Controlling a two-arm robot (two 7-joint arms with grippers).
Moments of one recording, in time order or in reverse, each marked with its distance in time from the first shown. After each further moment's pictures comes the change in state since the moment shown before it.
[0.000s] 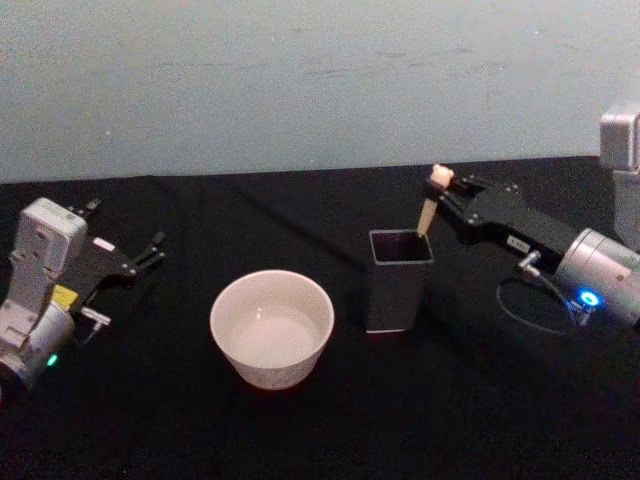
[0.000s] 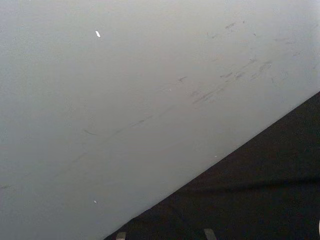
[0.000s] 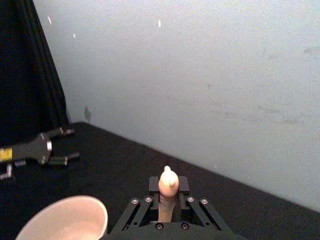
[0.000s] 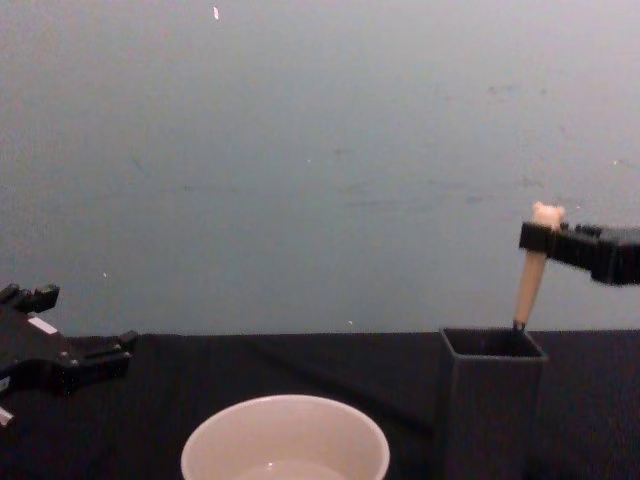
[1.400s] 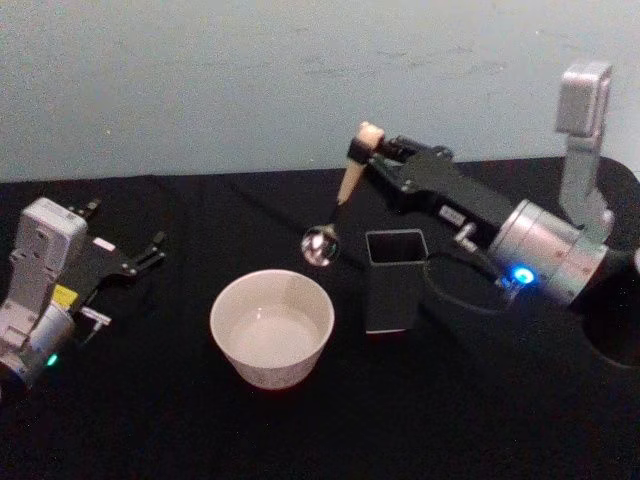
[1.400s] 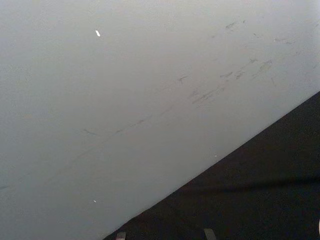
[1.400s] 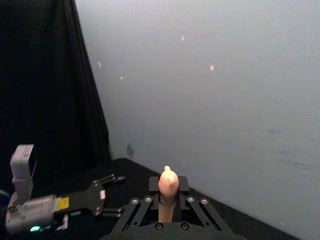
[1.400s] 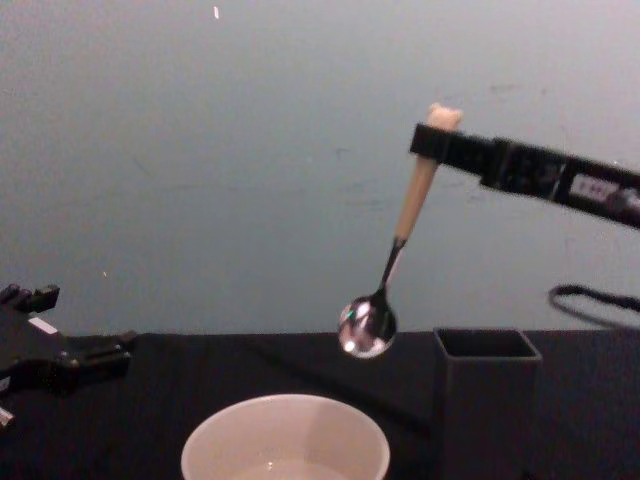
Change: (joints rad) left arm 0.000 0.000 0.000 0.000 0.000 0.000 0.000; right arm 0.074 -0.063 -0.111 -0.055 0.100 -0.031 -0.008
